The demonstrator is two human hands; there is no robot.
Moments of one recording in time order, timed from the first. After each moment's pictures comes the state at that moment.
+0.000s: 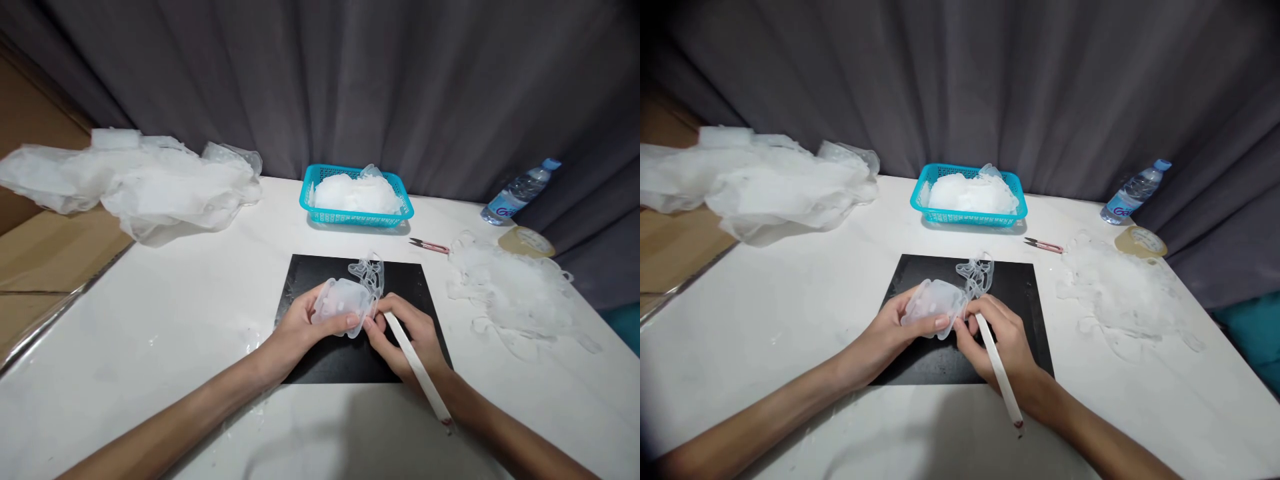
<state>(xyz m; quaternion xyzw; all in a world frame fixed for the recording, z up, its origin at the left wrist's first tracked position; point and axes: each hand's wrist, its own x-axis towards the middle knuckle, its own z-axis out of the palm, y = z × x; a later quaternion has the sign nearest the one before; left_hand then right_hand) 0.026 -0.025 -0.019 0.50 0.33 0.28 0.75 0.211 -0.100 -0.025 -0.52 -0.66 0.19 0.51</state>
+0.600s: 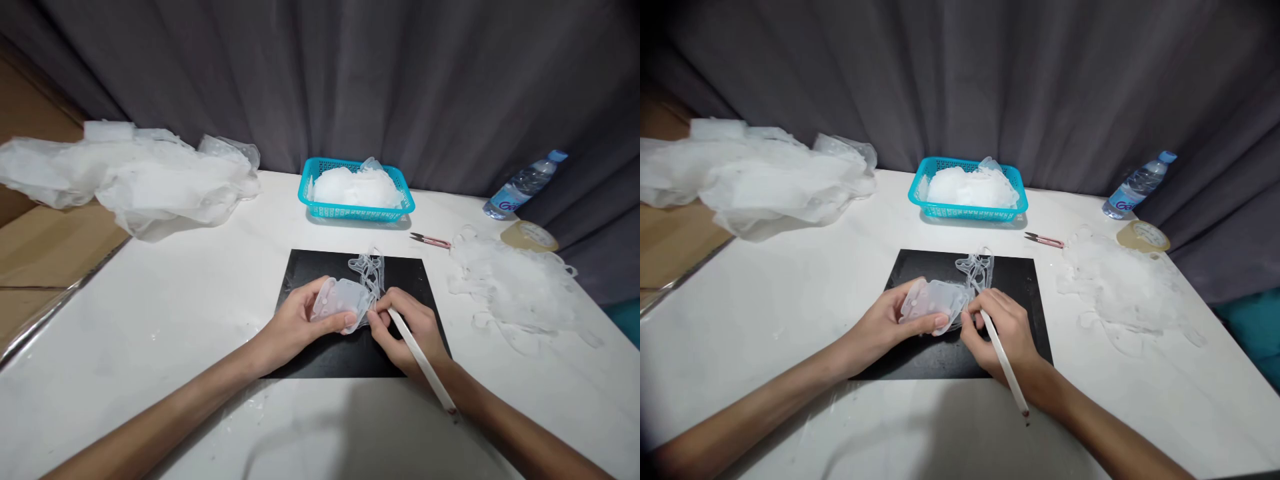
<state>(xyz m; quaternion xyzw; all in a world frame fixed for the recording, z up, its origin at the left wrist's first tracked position) 0.020 -0.018 -0.013 0.60 0.32 0.24 0.69 0.220 -0.097 -0.033 -0.52 -0.69 0.14 0.47</state>
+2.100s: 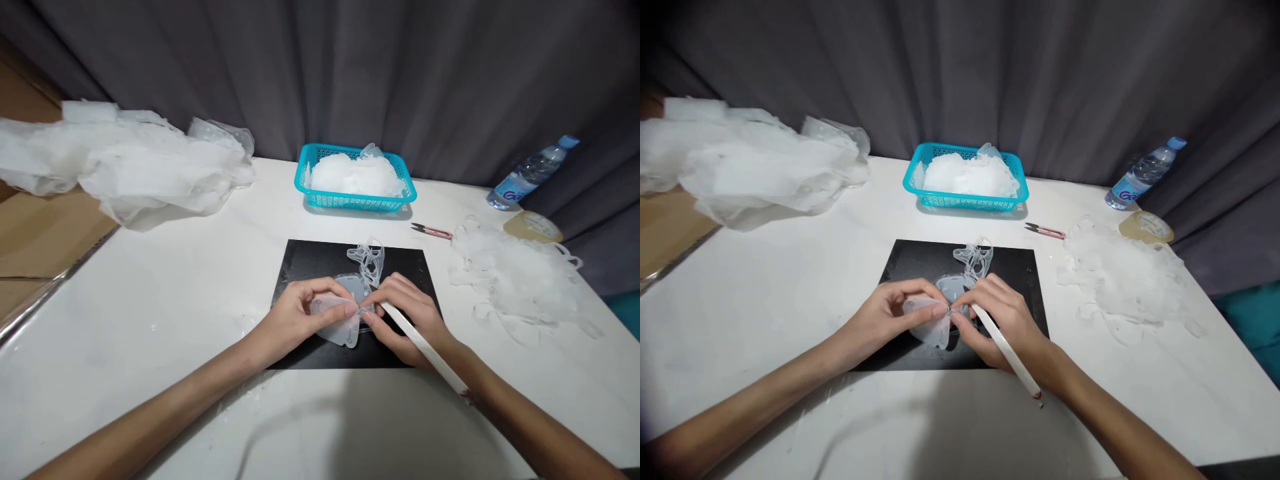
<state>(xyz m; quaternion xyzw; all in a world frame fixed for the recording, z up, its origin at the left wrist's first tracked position) 0.021 -0.016 -0.018 0.64 0.34 0.21 0.65 0.234 -0.093 -0.024 -0.46 -0.76 0.18 0.42</state>
